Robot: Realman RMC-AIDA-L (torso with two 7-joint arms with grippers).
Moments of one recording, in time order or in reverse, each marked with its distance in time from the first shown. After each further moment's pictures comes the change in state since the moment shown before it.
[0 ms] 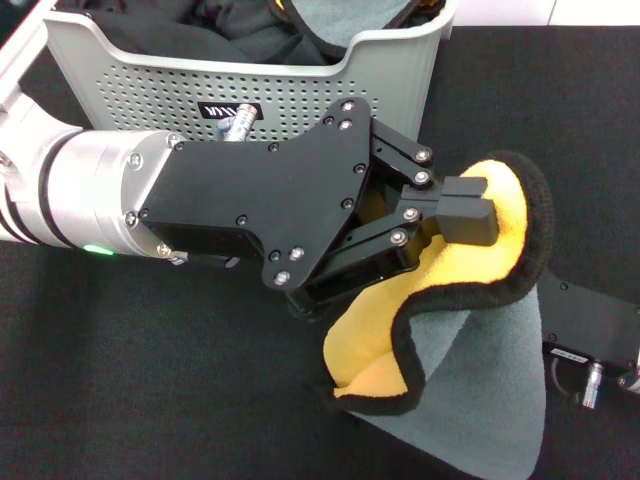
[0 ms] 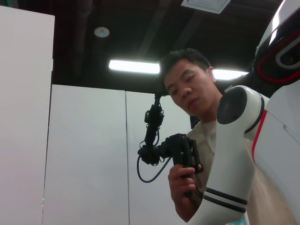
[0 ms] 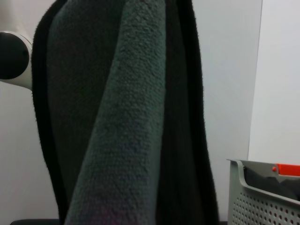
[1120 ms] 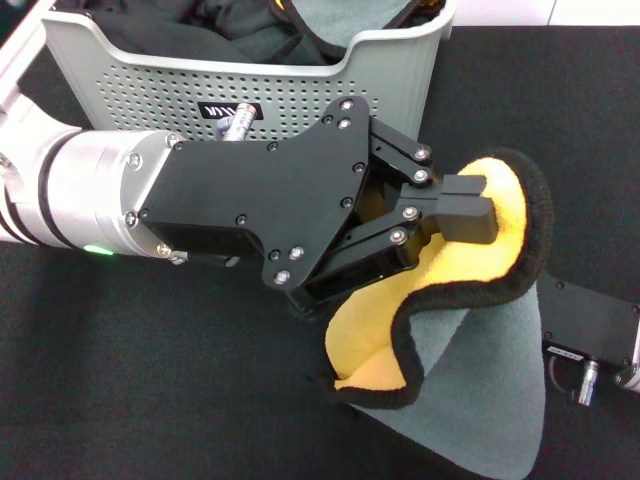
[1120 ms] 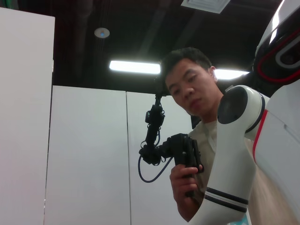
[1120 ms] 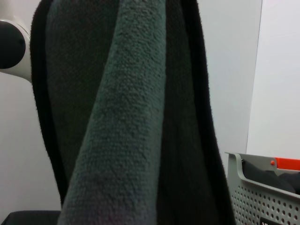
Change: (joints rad) left arm 0.001 0.000 0.000 0.000 -0.002 -0.002 0.007; right arm 0.006 0.000 -0.003 0.002 0.000 0.024 -0.008
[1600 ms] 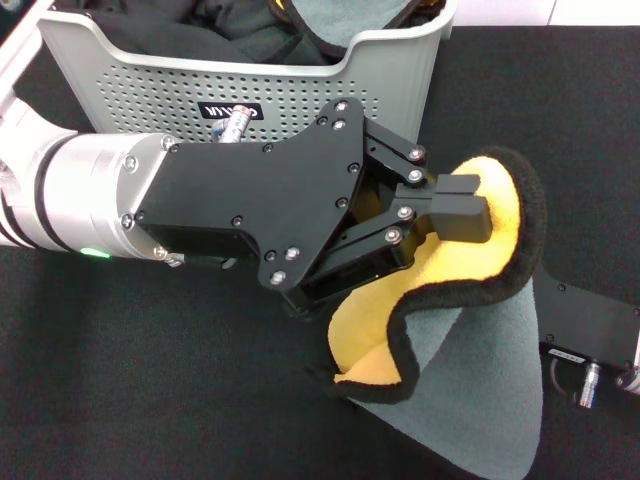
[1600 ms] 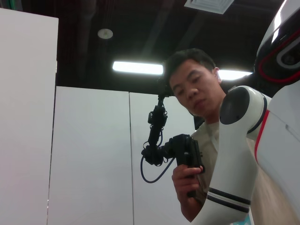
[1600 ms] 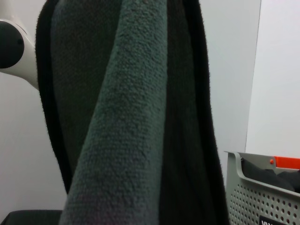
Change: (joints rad) left arm 0.009 0.000 -0.003 0.000 0.000 0.000 0.000; right arm -0.005 0.000 0.000 0.002 0.000 -0.001 -0.003
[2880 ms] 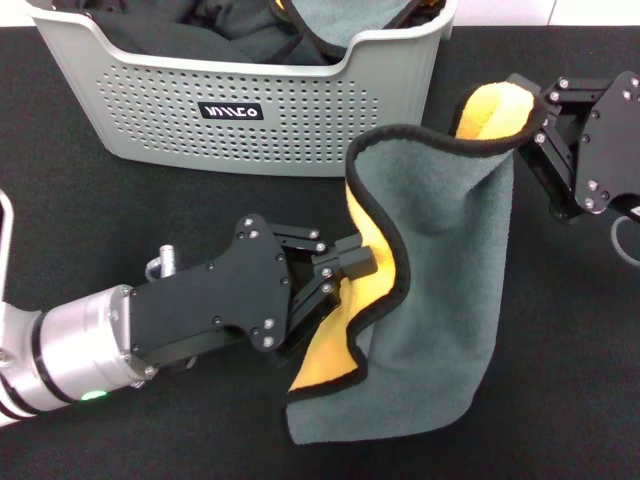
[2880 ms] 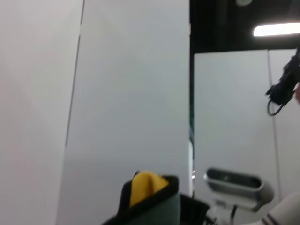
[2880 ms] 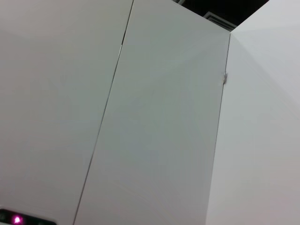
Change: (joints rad) left arm 0.200 -0.005 -0.007 -0.363 0.007 -0.169 0.447; right arm 0.010 -0.023 0.272 -0.181 -0.010 -0.139 0.128
